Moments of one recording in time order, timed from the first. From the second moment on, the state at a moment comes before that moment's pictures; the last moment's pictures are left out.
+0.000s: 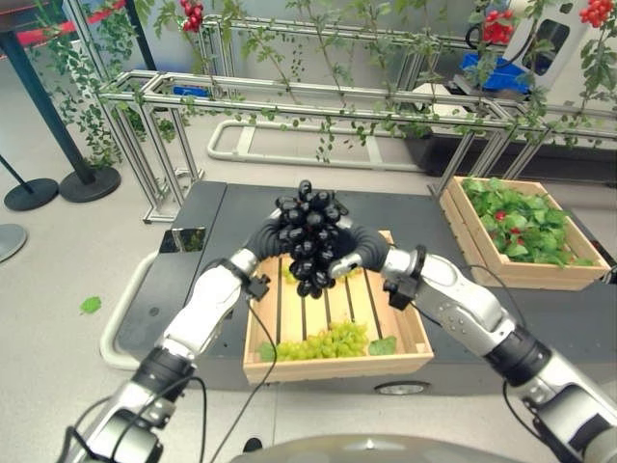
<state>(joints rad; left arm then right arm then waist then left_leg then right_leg) -0.24 0.45 -0.35 0.10 -0.23 -0.21 -0.14 -0.41 -0.58 0.57 -0.11 0.83 0.03 0.46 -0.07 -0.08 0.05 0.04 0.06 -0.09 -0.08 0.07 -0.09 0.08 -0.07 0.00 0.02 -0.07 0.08</state>
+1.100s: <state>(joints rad) -0.08 0.37 -0.07 0.14 -0.34 -0.23 -0.06 -0.25 -0.88 0.18 -0.12 0.74 -0.02 0.45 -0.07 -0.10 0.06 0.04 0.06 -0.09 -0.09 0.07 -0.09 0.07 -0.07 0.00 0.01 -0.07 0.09</state>
